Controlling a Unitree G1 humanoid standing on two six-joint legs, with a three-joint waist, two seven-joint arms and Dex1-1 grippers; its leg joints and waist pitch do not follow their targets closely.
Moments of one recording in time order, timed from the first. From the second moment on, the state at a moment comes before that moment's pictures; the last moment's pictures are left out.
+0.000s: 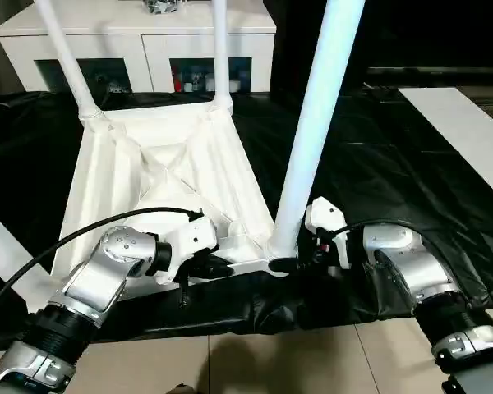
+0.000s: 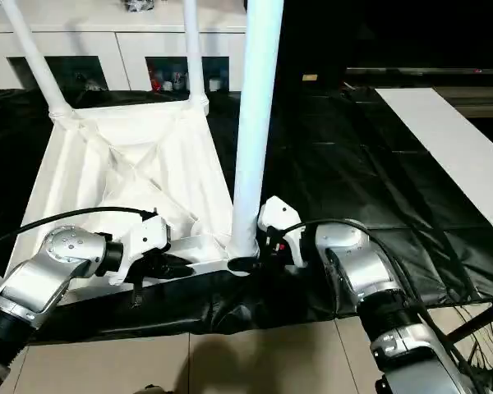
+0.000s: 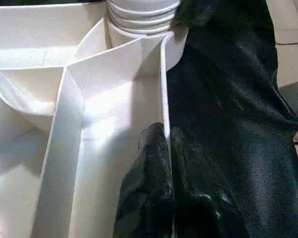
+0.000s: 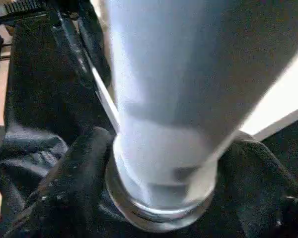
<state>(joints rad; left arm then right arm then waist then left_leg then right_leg) -0.42 0.53 -0.35 0.24 -0.04 0.25 -1.13 -0.54 -0.37 0.25 0.56 0.08 0.03 1.17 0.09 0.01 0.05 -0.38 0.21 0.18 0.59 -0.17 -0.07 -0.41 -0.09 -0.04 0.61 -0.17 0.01</state>
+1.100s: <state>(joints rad) -0.62 0.19 -0.26 0.56 0.01 0.39 -0.62 -0.68 -0.01 0.01 0.89 0.01 0.01 0.22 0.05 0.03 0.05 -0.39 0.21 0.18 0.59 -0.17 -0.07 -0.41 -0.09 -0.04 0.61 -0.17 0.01</state>
